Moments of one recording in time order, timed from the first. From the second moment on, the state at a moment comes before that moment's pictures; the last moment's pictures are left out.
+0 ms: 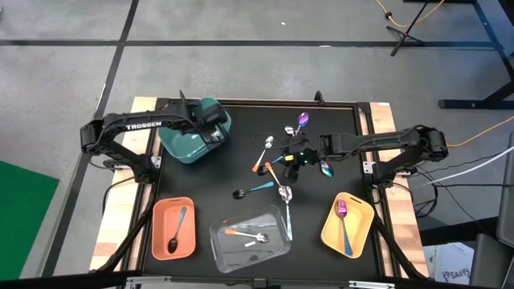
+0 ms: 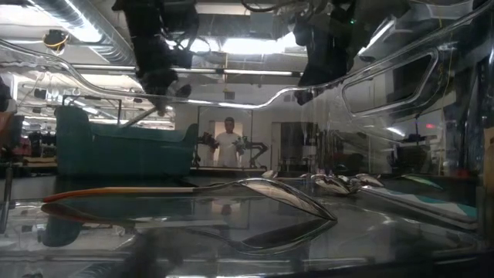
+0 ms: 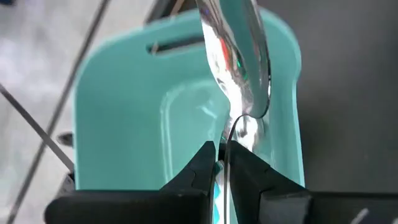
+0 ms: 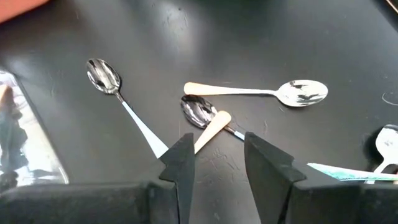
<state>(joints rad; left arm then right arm) 0.39 1.41 1.11 -0.95 -0.44 -0.09 -0.03 1.45 1.05 -0.47 0.12 0.29</state>
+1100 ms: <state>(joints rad) 0.46 1.53 1.11 -1.05 -0.32 -0.09 -0.03 1.45 1.05 -0.47 0.12 0.28</state>
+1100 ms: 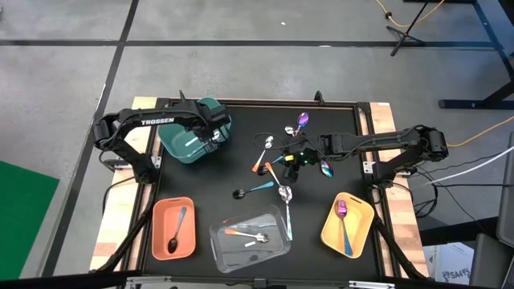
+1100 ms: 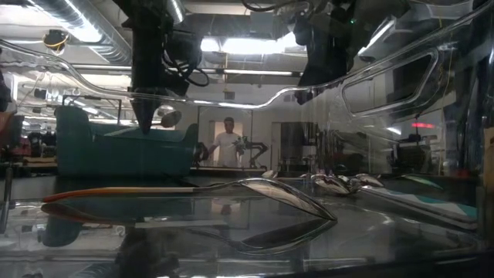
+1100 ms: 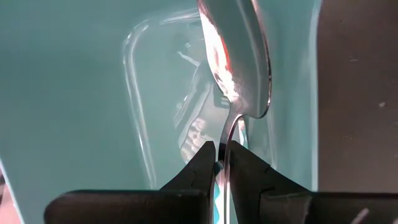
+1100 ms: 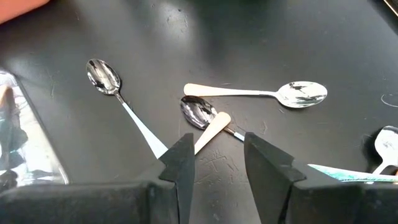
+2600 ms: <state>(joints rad) 0.49 1.66 1.11 -1.03 -0.32 0.04 -0.03 1.45 1.05 -0.46 0.12 0.28</state>
